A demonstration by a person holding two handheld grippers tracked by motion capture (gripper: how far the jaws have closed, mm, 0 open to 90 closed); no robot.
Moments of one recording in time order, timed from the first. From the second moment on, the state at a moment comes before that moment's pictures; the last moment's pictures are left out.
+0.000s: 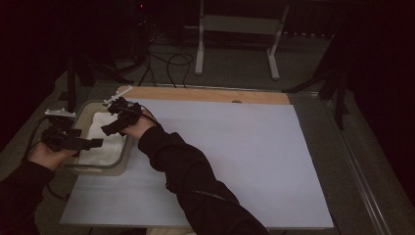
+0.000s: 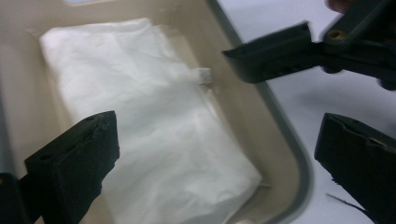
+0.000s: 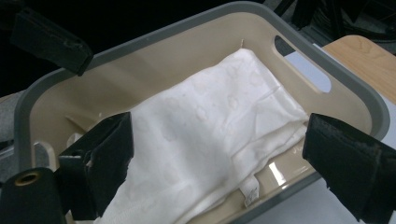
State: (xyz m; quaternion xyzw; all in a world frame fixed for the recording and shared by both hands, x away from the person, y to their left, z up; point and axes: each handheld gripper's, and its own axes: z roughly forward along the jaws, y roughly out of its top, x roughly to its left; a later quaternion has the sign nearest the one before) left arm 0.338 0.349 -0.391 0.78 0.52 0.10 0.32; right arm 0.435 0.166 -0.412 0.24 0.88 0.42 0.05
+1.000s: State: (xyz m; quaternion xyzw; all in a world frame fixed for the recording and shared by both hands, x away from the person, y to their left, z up) left arm 0.339 0.304 -0.379 0.80 0.47 0.09 0.37; right arm 0.432 0.101 -0.403 0.23 0.87 0.42 0.06
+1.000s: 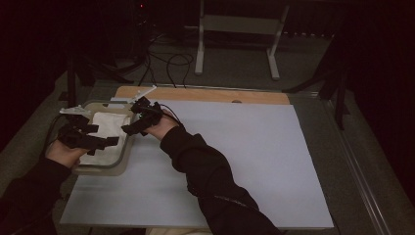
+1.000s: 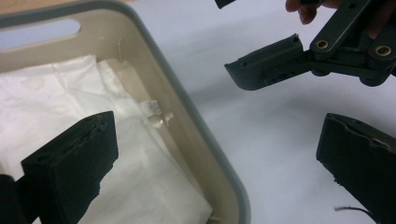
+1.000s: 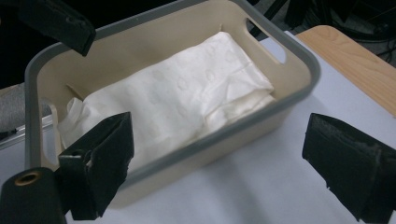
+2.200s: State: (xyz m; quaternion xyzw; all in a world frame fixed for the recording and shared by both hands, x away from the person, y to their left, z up) left arm 0.340 0.224 -0.398 0.84 0.37 0.10 0.38; right arm 0.412 -0.047 -0.430 0.28 0.86 0.42 0.08
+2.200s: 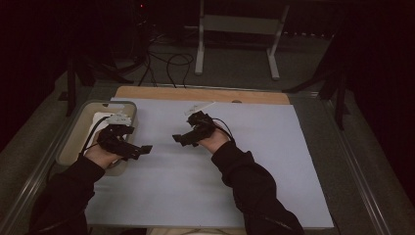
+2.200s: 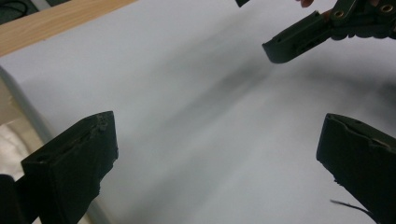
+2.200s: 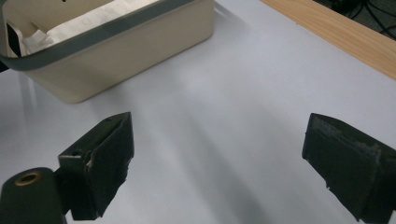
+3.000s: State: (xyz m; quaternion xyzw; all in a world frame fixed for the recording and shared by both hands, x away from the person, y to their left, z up) left arm 0.328 0.191 -0.425 0.86 0.32 0.07 0.39; right arm 0.377 -0.134 -0.458 0.29 0.85 0.43 0.08
